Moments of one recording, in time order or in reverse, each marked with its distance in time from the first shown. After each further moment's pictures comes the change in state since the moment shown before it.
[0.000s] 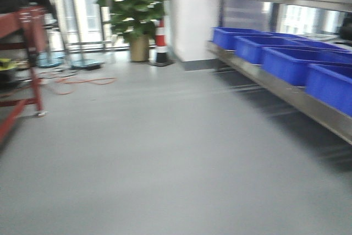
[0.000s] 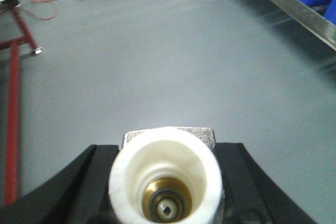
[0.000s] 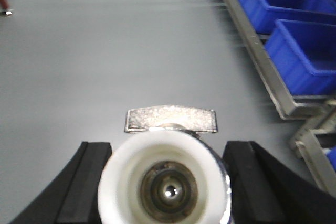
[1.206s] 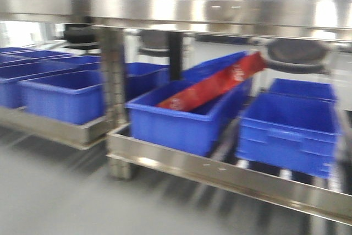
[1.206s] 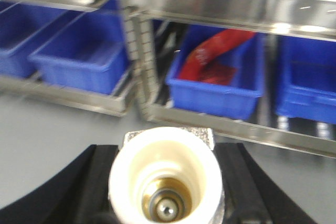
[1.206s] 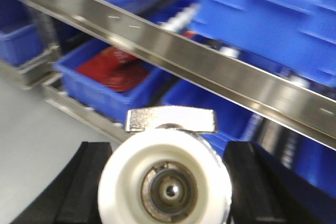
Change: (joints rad) left arm 0.000 0.000 0.000 0.000 0.000 0.000; right arm 0.000 0.000 0.000 -0.002 0.000 0.000
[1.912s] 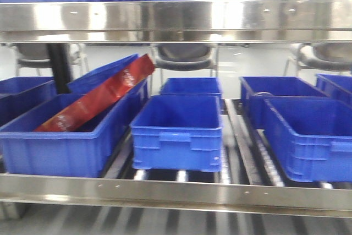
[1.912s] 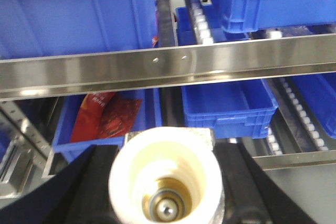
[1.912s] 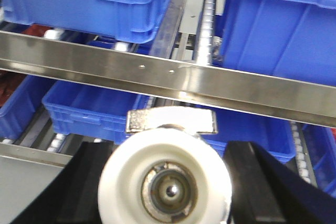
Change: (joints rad) left arm 0.000 0.000 0.000 -0.007 0.000 0.000; right arm 0.000 0.000 0.000 -0.004 0.000 0.000
